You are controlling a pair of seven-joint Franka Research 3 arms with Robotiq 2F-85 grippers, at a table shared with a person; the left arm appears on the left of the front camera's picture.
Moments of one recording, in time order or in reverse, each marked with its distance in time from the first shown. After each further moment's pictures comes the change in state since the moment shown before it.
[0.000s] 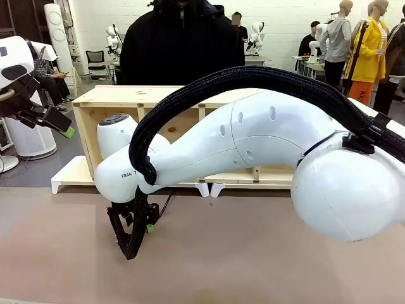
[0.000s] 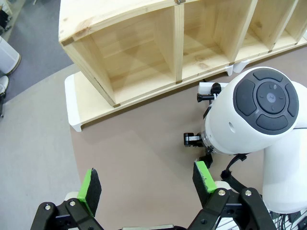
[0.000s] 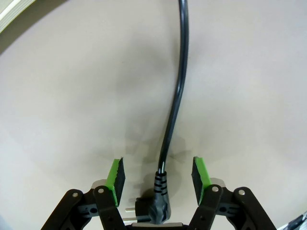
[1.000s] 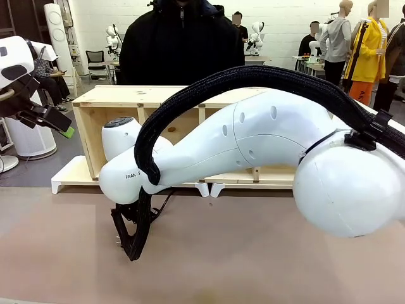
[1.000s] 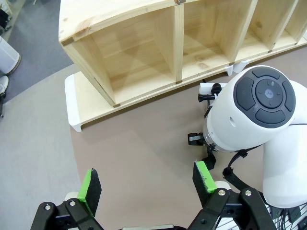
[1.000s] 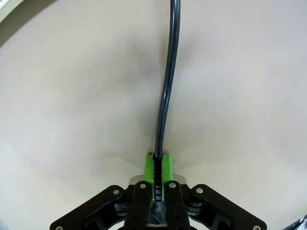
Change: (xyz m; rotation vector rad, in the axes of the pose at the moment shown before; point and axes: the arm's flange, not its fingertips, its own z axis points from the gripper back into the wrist) left arm 0.000 0.000 0.000 0.000 0.000 0.000; right arm 0.005 -0.005 -0.008 -0.006 0.016 0.011
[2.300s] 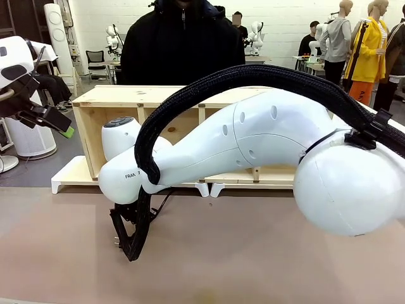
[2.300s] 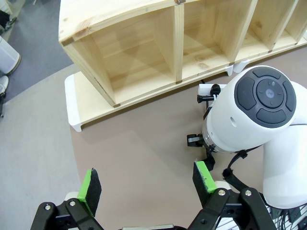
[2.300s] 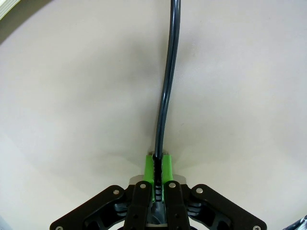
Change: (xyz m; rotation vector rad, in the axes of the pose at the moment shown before) left arm 0.000 0.000 0.000 0.000 0.000 0.000; right arm -0.002 0.001 0.000 0.012 0.011 0.009
